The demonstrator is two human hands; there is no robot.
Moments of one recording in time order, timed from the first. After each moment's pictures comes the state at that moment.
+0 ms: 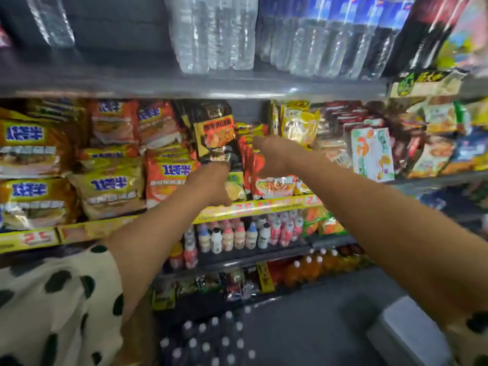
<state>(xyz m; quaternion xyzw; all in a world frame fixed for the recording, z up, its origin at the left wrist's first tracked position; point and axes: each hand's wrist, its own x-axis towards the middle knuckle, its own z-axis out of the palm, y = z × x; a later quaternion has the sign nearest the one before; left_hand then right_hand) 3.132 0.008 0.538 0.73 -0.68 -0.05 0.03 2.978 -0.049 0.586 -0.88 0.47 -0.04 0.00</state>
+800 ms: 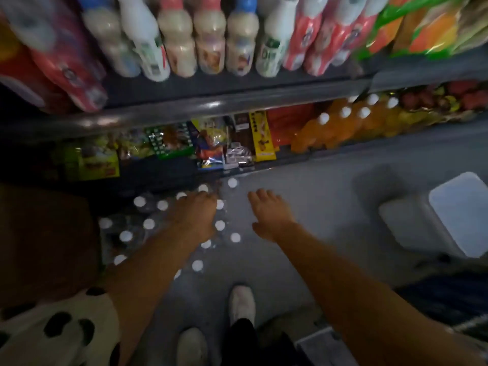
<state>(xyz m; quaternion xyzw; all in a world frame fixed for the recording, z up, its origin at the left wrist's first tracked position) 3.067 -0.008 -0.080 0.67 -0.66 -0.28 -0.19 2.894 -0.044 -0.114 -0.82 0.49 0.23 0.19</state>
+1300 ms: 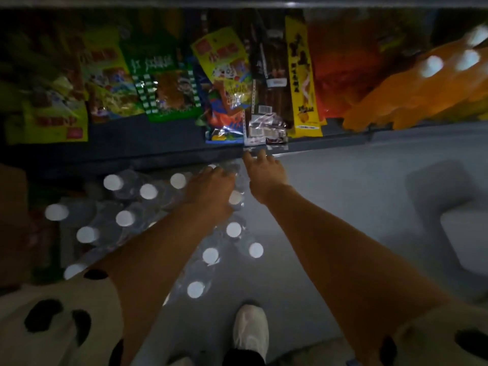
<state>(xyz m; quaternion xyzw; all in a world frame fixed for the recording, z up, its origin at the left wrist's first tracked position) 3.081 -0.053 -0.267 0.69 -0.65 -0.27 -0.15 2.968 -0.120 -0.327 -0.83 0.49 0.22 0.13</state>
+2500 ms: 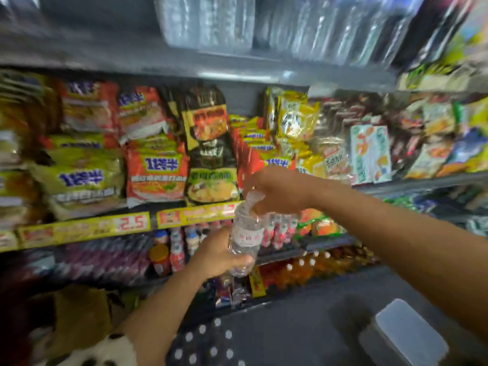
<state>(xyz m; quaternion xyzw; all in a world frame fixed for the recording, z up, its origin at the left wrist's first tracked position) 3.112 0.022 0.358 0.58 -0.66 -0.36 0.32 2.962 -0.033 0.532 -0.94 0.33 0.03 0.08</state>
